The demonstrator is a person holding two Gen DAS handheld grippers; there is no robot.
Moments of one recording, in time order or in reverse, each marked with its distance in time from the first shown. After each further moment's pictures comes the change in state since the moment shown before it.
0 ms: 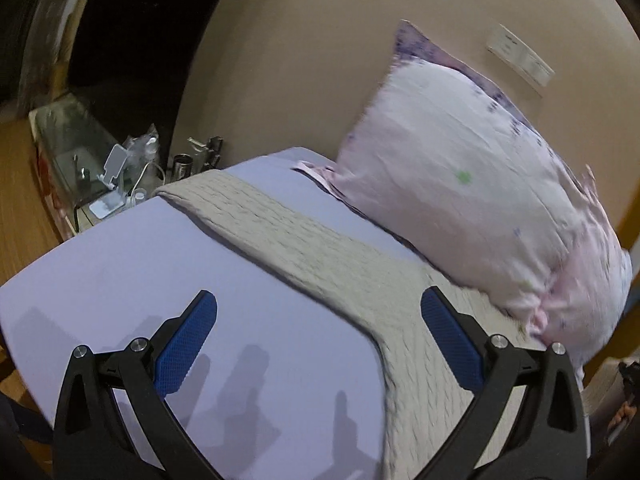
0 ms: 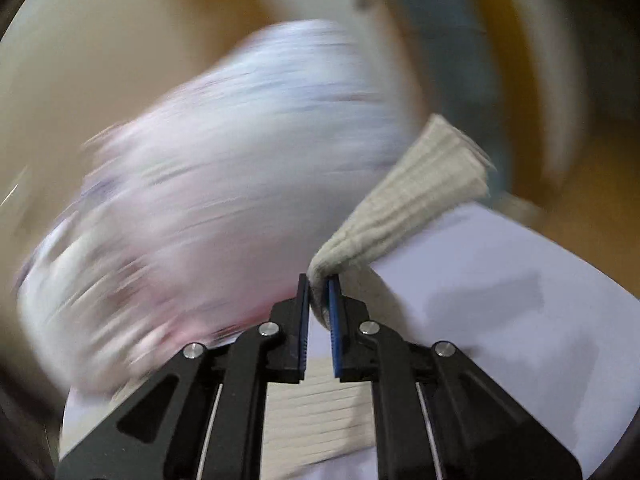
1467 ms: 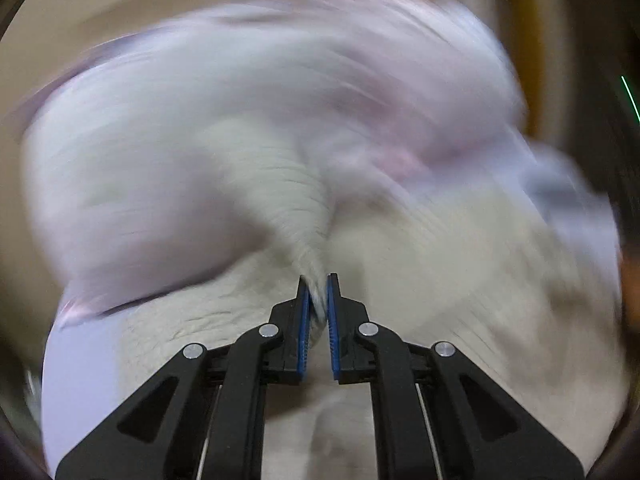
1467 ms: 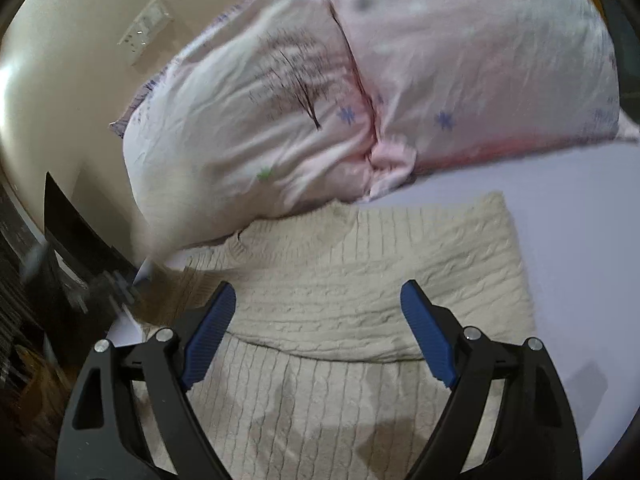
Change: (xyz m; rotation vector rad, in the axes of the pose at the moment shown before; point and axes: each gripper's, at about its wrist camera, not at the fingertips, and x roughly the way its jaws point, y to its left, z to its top) left arm 0.044 -0.287 -0.123 1.079 0.195 -0.394; right arm 0.039 0.065 -0.107 -0.048 0.391 0.324
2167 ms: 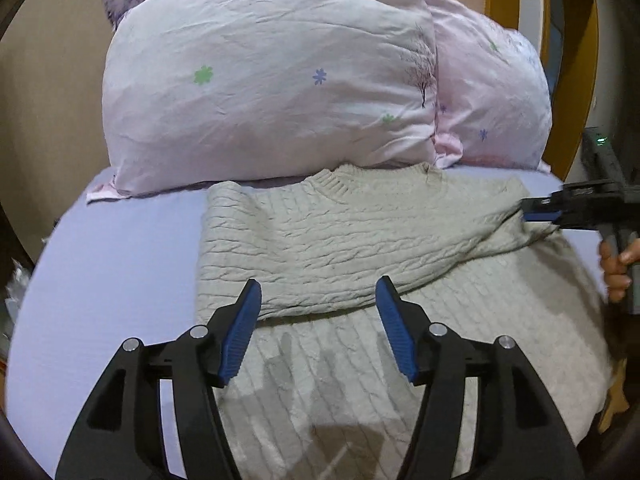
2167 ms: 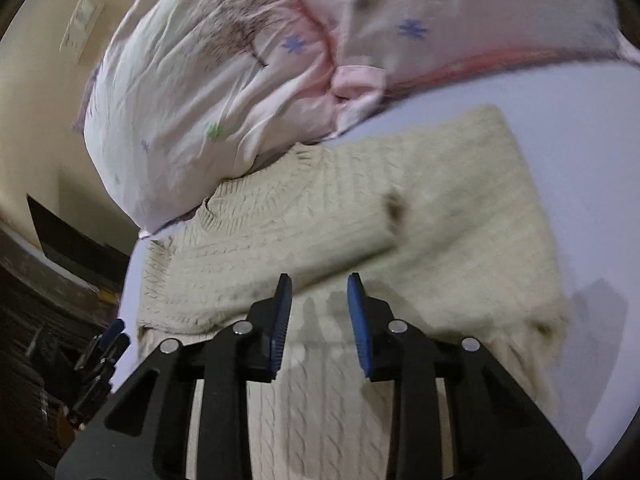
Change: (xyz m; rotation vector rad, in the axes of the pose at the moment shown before) left arm -0.061 0.075 -0.086 -0.410 0.002 0.040; right arm 0.055 -0.009 0.010 0.073 0.174 -0.057
